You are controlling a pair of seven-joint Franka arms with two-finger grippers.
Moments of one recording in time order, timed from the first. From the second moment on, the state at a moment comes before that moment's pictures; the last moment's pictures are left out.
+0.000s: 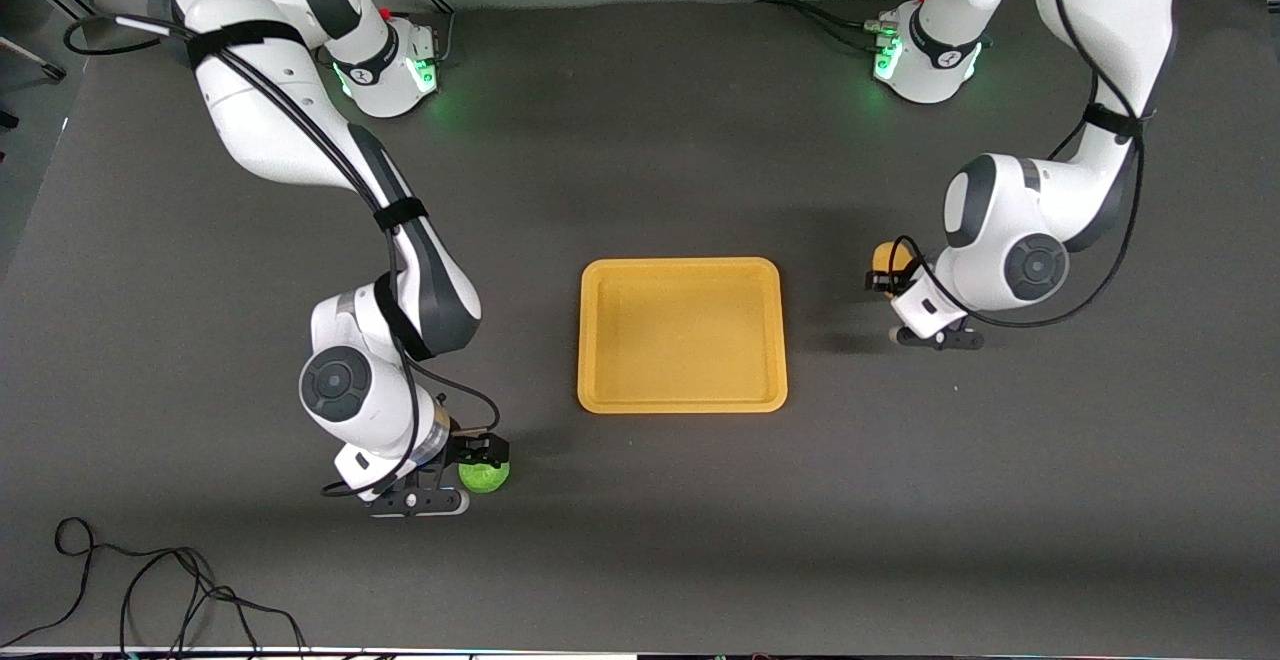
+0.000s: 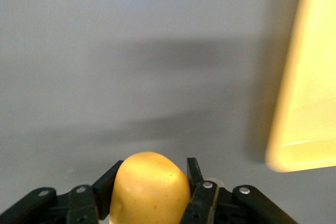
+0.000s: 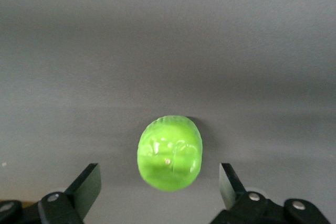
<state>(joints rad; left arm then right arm) -0.13 0.31 -0.12 -2.03 -0.22 2.13 -0.11 0.32 0.87 -0.01 -1.22 0.01 2.22 0.30</state>
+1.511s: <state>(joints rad) -0.39 0.65 -0.13 -1.71 -0.21 2.25 -0.46 0.32 0.76 -0.02 -1.18 0.00 1.98 0.30</state>
